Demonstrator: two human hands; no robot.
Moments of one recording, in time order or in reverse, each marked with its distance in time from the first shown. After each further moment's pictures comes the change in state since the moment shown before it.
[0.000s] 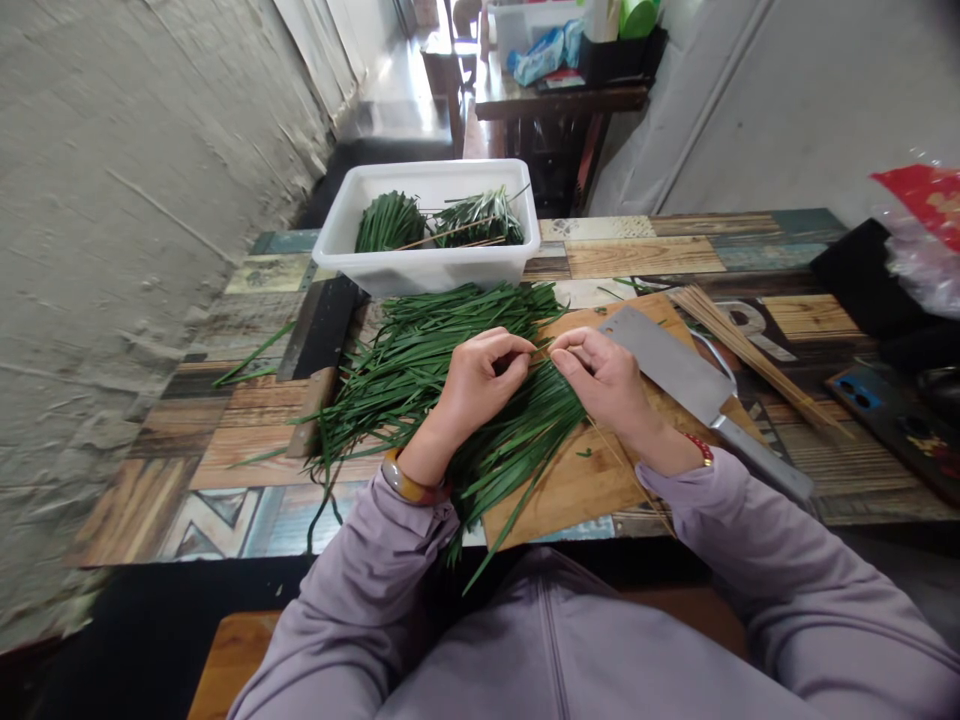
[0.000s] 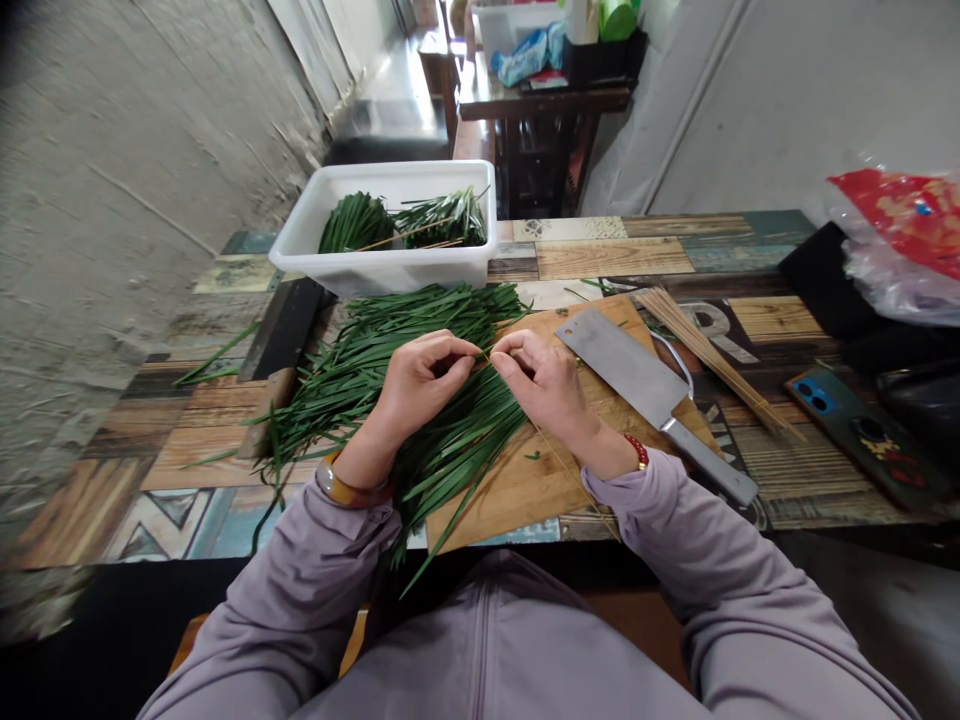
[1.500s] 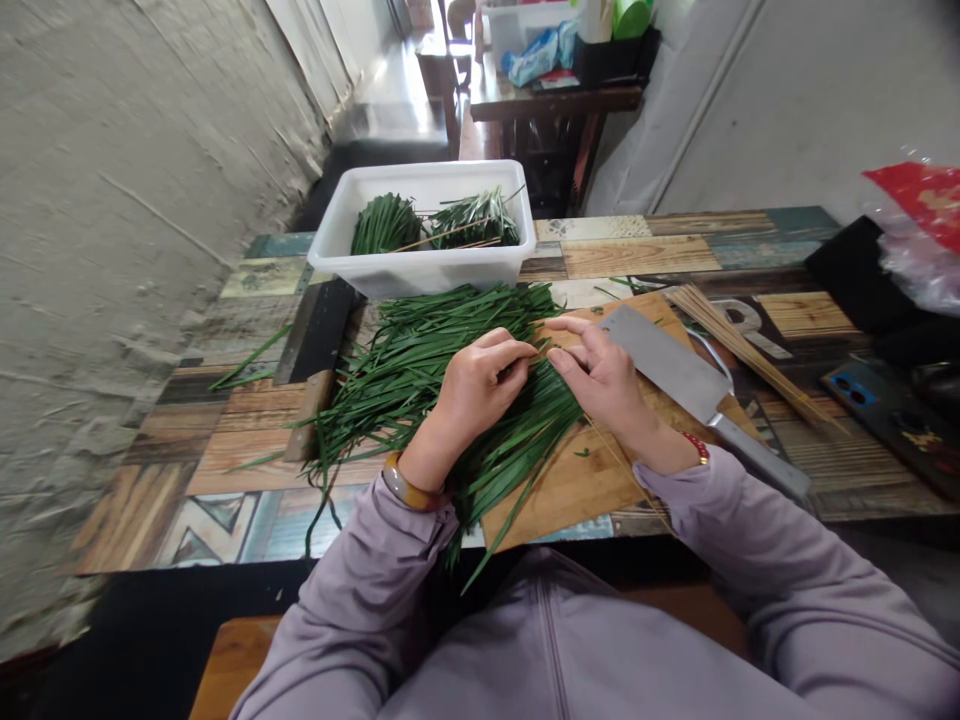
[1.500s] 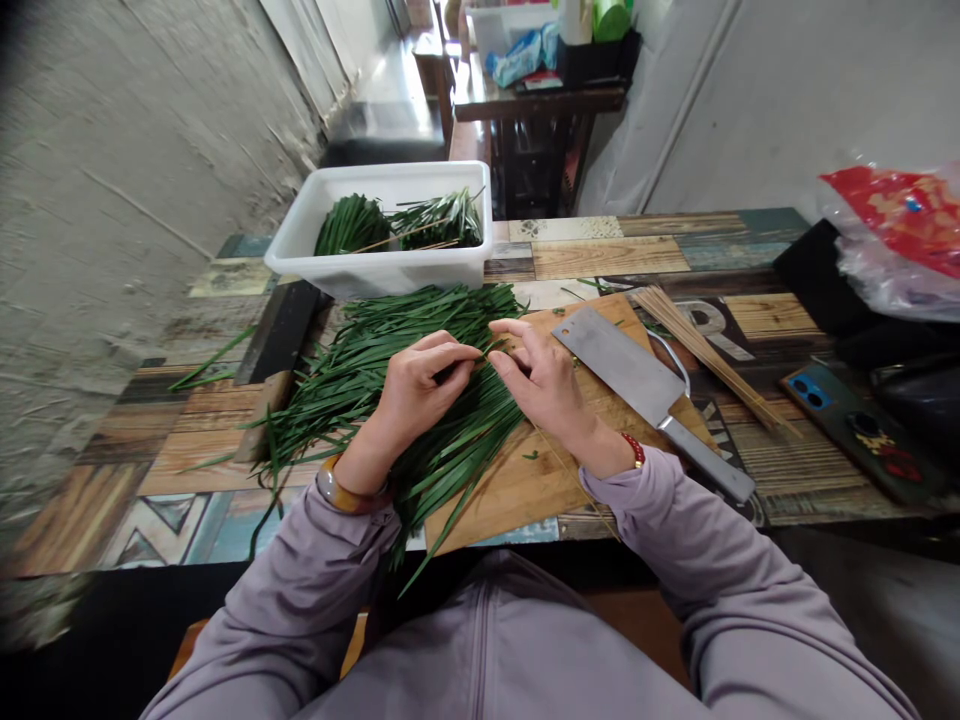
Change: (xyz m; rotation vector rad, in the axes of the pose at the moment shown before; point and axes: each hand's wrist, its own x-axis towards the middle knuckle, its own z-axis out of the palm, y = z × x) left_hand -0.004 -0.006 0.003 0.122 0.004 0.226; right_hand 0.002 -0.002 -0.002 -0.084 0.006 -0.070
